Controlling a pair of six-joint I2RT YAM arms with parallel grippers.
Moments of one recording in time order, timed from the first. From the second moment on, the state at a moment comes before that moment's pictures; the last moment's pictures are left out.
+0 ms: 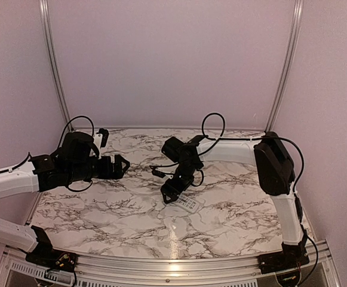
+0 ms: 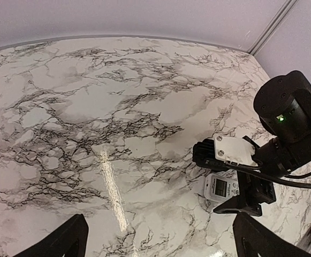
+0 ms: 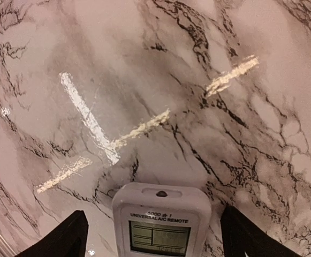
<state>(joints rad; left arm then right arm) -0.76 1.13 0.78 -0.21 -0.16 -0.50 0.85 2.24 1.78 -0.88 -0.24 -0.10</state>
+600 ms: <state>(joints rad) -0.63 1.31 1.12 -0.29 -0.10 -0.45 0.65 1.73 1.37 -0.45 -0.28 -0.03</state>
